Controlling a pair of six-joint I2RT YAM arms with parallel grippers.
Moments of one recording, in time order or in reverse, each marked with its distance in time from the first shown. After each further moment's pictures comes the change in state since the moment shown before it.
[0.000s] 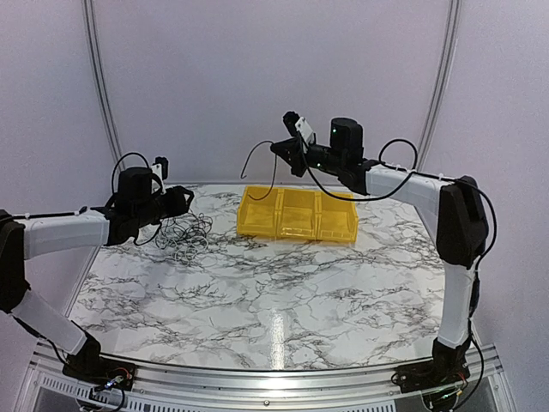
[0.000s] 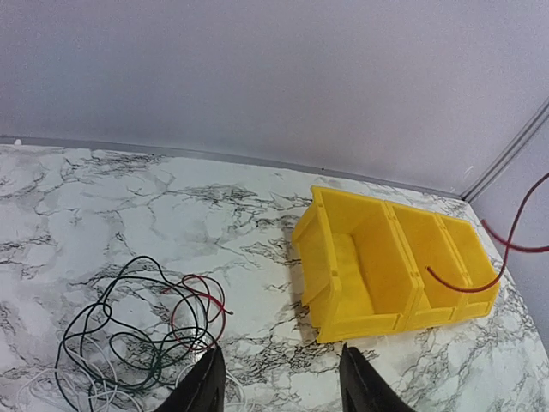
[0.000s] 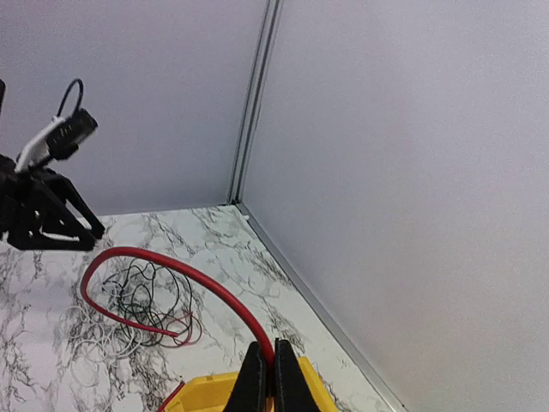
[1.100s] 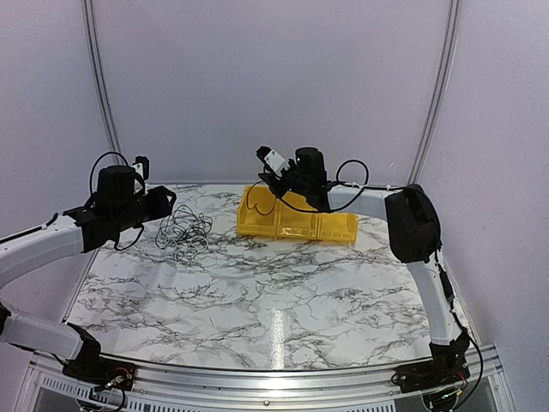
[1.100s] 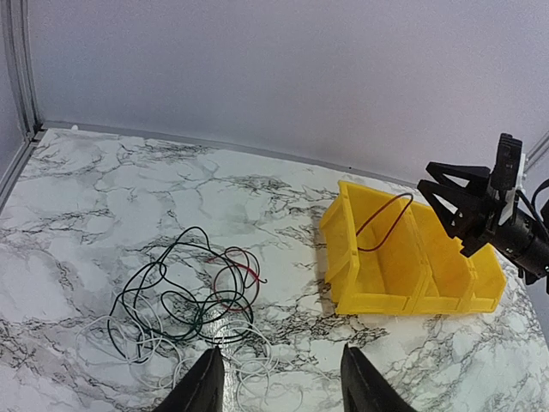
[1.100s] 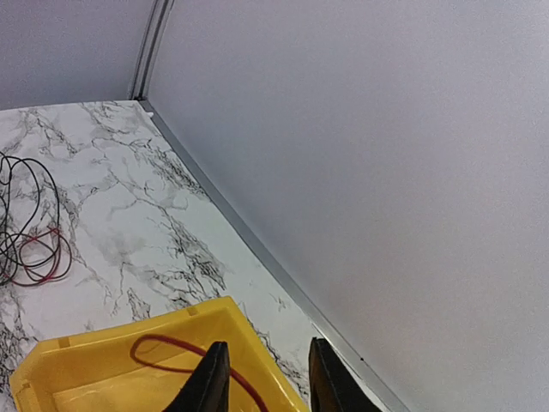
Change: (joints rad) left arm -0.019 -0.261 -0.019 -0.275 -0.118 -0.022; right arm 0.042 0.385 0.242 -0.010 0.381 -0.192
